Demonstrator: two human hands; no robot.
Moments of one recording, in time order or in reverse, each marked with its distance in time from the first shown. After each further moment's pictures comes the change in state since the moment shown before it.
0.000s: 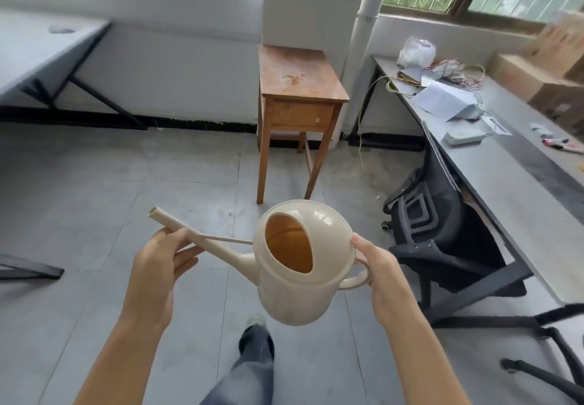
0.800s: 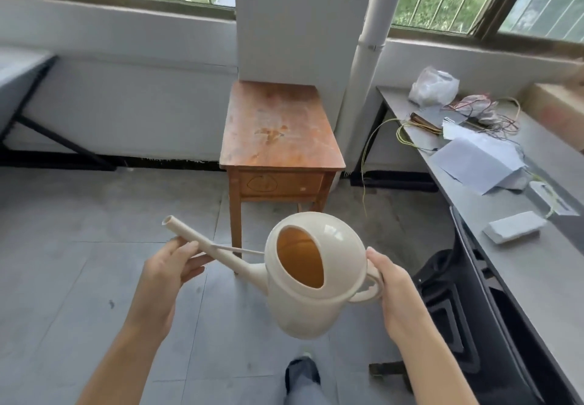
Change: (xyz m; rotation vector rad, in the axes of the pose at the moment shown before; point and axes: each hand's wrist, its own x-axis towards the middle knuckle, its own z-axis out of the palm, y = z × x) left_hand 0.350 0.032 0.256 0.107 -0.112 0.033; right_hand 0.401 -0.142 -0.080 0.053 -0.022 -0.043
